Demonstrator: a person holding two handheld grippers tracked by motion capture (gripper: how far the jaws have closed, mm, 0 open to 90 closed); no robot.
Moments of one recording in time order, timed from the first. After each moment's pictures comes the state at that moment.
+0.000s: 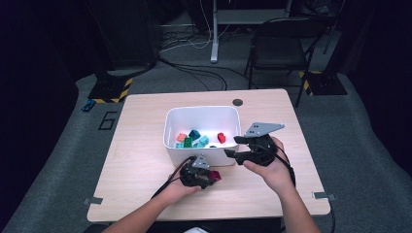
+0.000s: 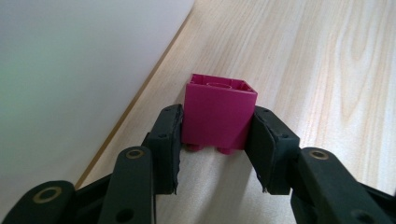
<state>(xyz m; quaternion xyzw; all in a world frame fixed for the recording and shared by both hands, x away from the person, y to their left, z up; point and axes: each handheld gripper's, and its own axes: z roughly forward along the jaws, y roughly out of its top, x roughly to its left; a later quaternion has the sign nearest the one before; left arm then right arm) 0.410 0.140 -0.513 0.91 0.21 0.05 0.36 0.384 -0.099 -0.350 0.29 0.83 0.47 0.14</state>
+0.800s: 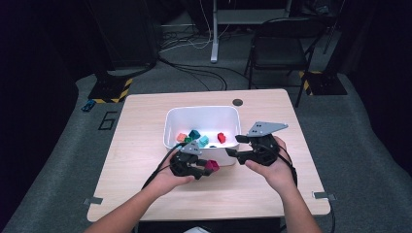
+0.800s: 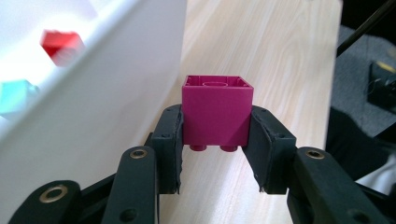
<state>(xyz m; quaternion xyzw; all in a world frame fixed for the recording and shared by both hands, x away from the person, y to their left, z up) 0.402 0.159 -0.411 0.89 0.22 0.03 0.40 0.381 -0.103 -0.345 0.29 0.82 0.47 0.14</state>
